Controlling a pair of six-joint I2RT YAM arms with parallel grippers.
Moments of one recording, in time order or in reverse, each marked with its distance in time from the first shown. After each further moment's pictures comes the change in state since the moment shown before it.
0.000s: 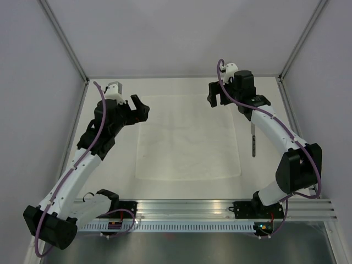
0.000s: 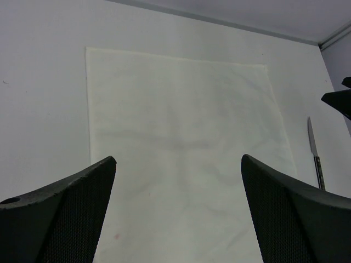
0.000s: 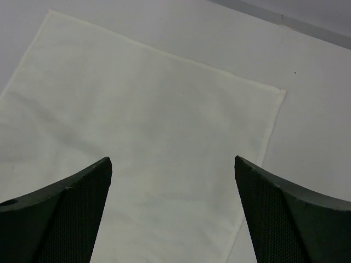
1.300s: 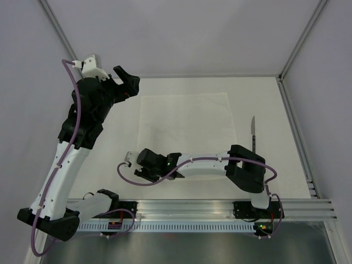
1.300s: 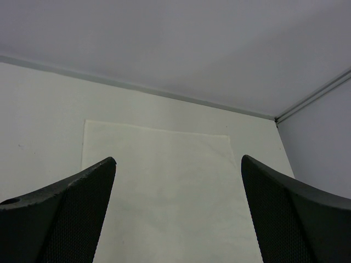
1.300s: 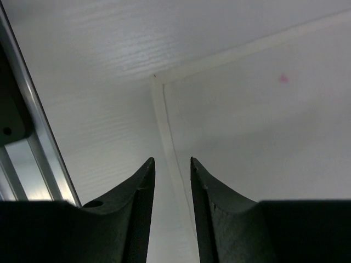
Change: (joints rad) left arm 0.000 0.092 0.445 -0.147 -0.098 -0.054; right arm 0.989 0.395 0.009 0.018 0.192 -0.028
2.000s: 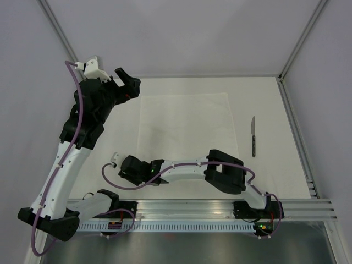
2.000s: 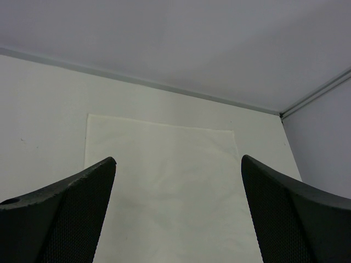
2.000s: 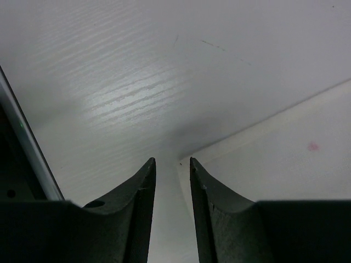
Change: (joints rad) left arm 0.000 -0.003 -0.024 -0.001 -0.001 0.003; right arm 0.074 0.222 0.224 0.102 0.126 0.145
